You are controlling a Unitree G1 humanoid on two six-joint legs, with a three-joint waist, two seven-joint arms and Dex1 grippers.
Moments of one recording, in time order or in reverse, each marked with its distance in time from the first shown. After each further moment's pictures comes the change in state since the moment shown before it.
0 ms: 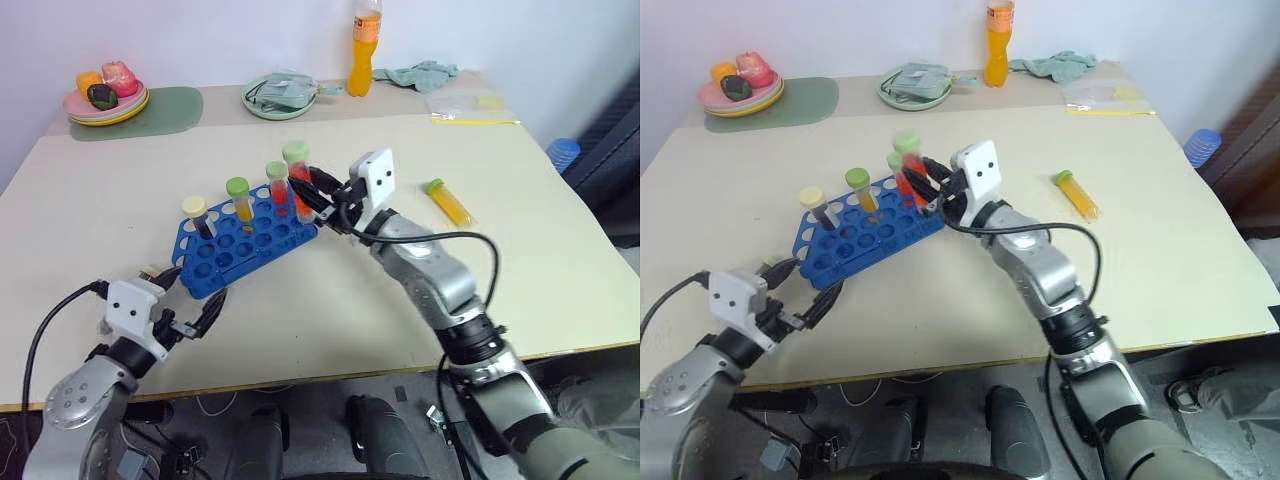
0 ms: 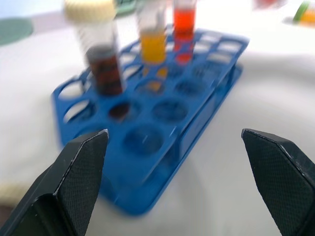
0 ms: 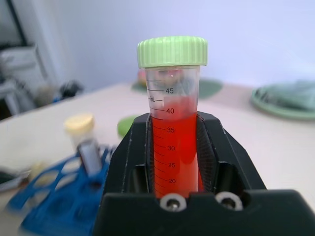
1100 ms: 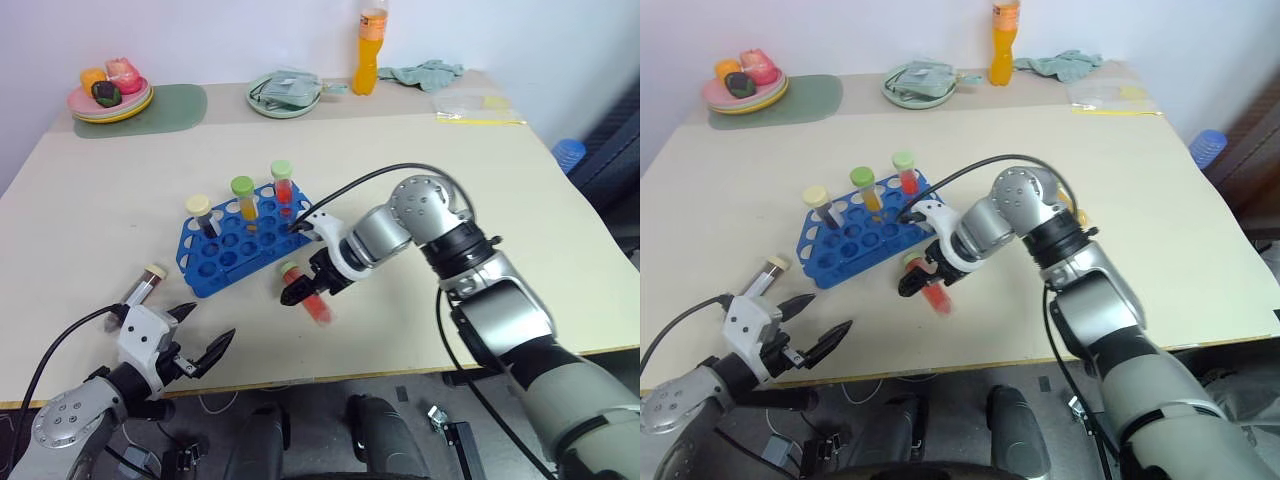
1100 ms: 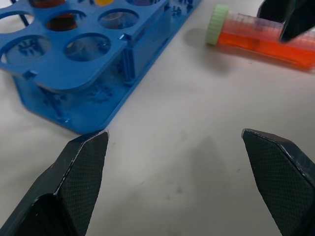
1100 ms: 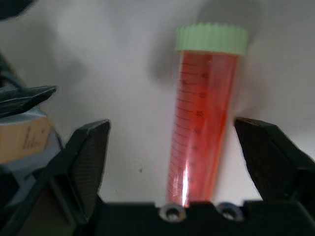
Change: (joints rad) left arm 0.161 0.172 0.032 -0.006 -0.013 0.092 -0.130; right arm -0.494 -0.091 0.060 0.396 0.903 1.436 -0.504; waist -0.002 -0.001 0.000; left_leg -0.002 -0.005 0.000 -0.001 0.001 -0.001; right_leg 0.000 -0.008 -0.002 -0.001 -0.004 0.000
